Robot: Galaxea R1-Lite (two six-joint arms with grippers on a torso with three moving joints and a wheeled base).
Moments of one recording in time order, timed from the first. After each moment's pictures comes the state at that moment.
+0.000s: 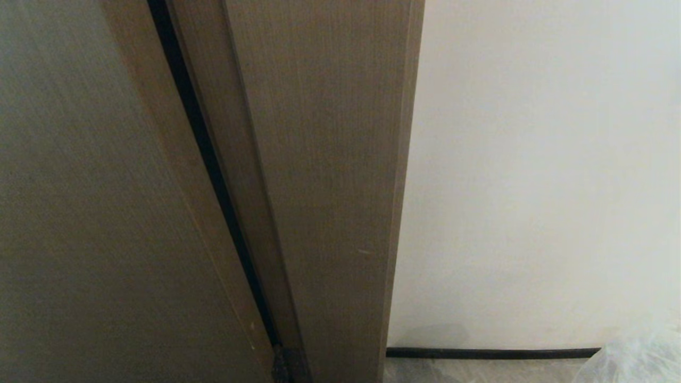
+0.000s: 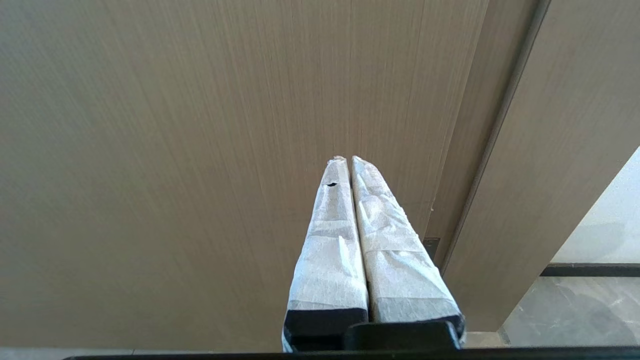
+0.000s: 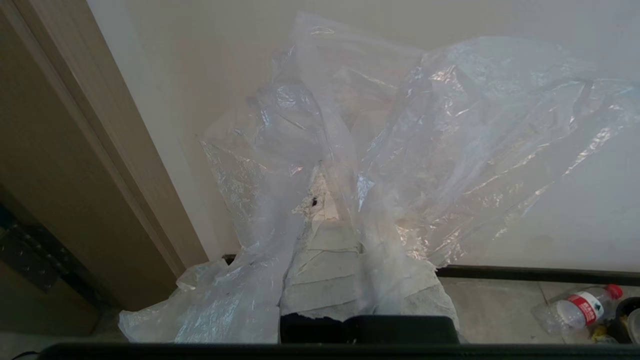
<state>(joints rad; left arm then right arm) 0.00 0.00 0.00 0.00 0.00 0.00 0.00 0.00 0.00 0.00 0.00 -0.03</state>
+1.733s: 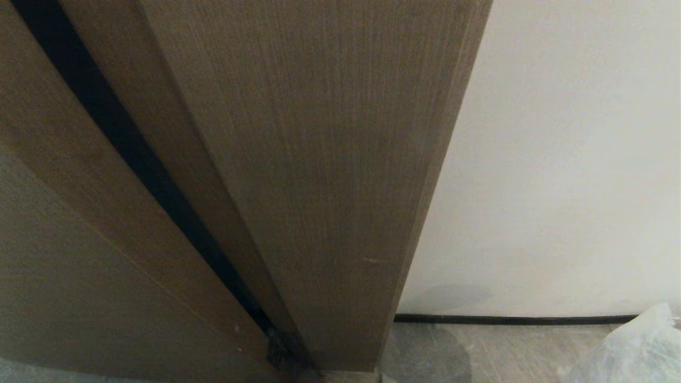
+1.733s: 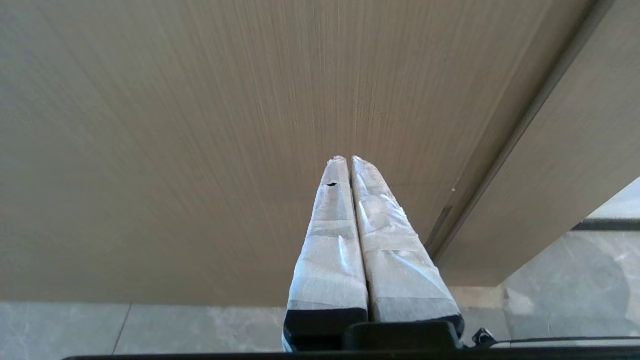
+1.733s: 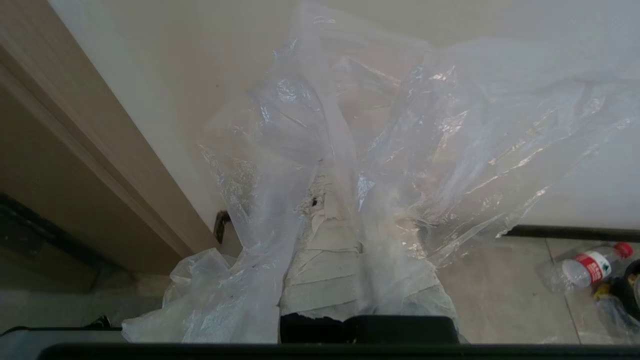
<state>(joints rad) 0.00 0.00 0.00 0.00 0.00 0.00 0.00 0.00 0.00 0.00 0.00 -0.03</state>
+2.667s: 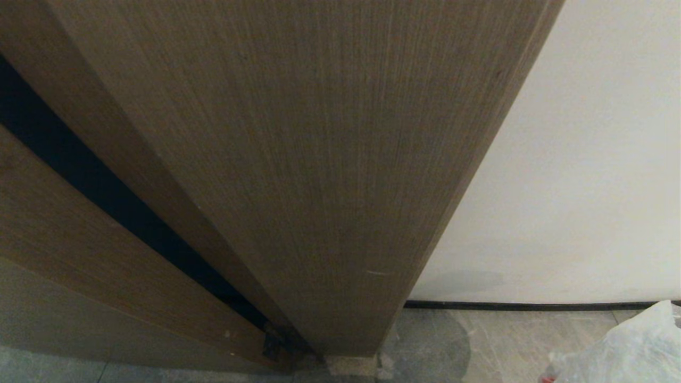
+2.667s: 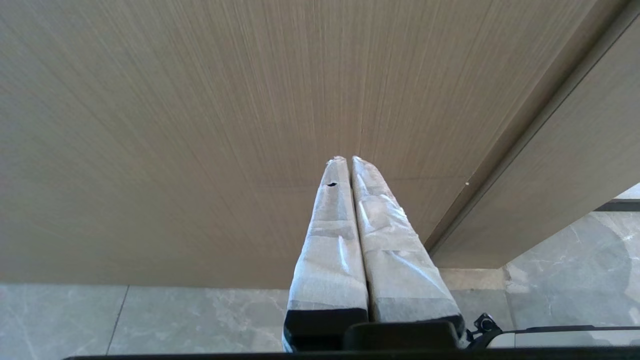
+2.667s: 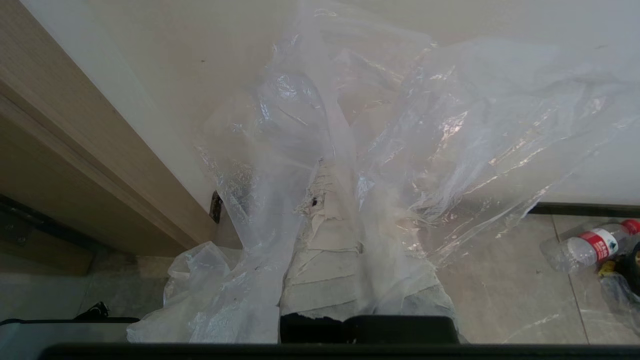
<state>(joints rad) 0.00 0.00 0.00 0.00 0.00 0.00 0.00 0.00 0.00 0.00 0.00 -0.03</state>
